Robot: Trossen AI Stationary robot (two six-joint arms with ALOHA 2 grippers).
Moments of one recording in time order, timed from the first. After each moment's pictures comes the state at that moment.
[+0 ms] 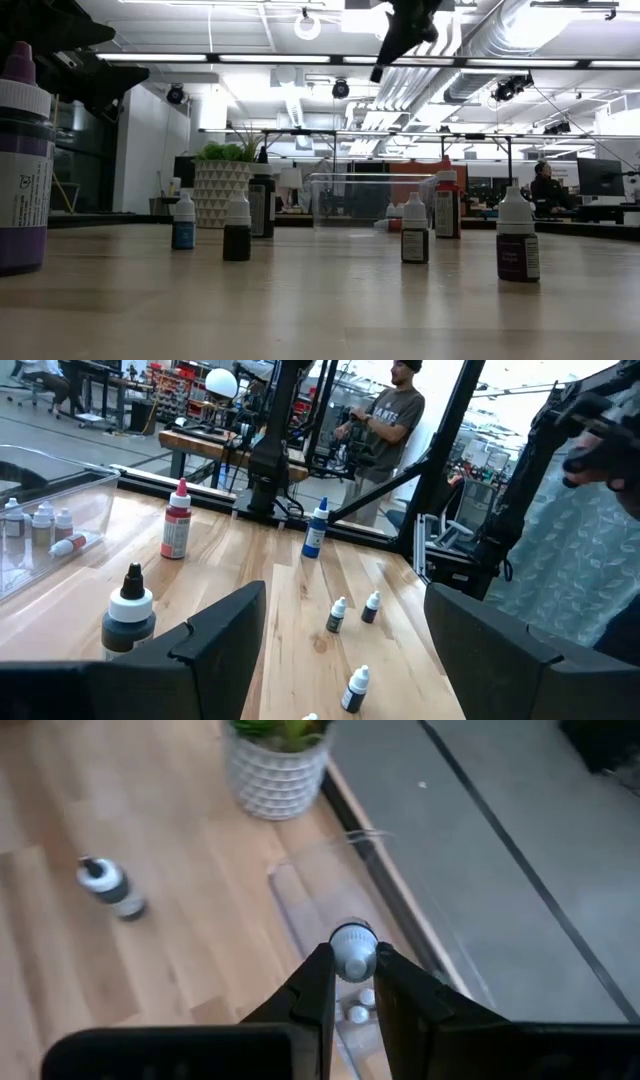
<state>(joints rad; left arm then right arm) -0.37 0.01 0.01 0.05 -0.26 -0.27 -0.32 1.51 1.62 -0.92 0.25 0.00</state>
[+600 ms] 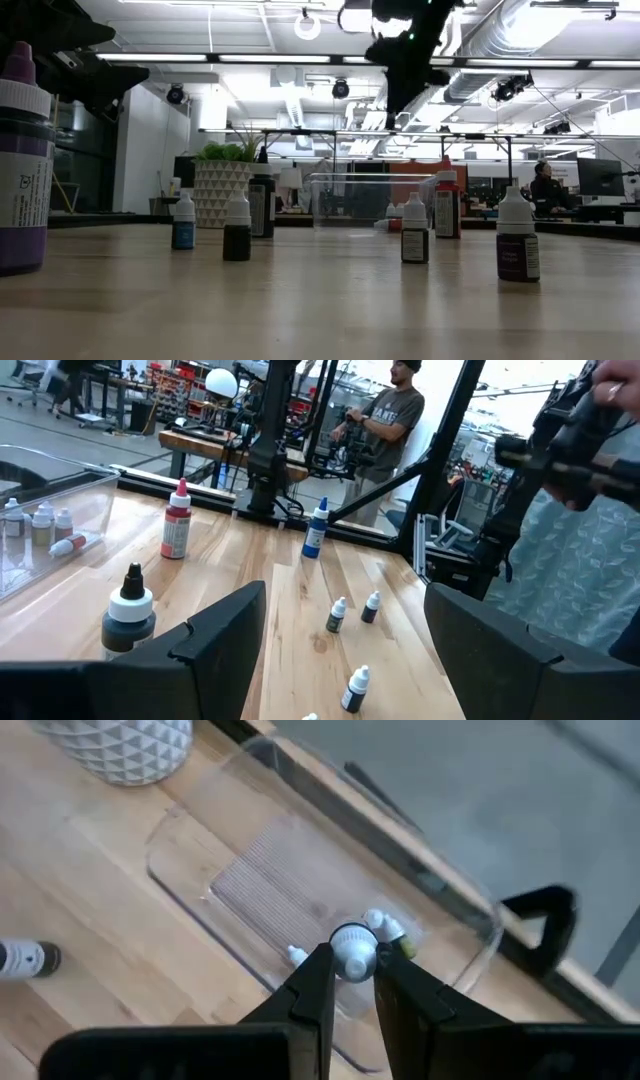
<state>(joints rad) -0.37 0.01 0.01 0.05 -0.26 -0.27 -0.53 1.65 1.62 -0.98 0.19 0.30</state>
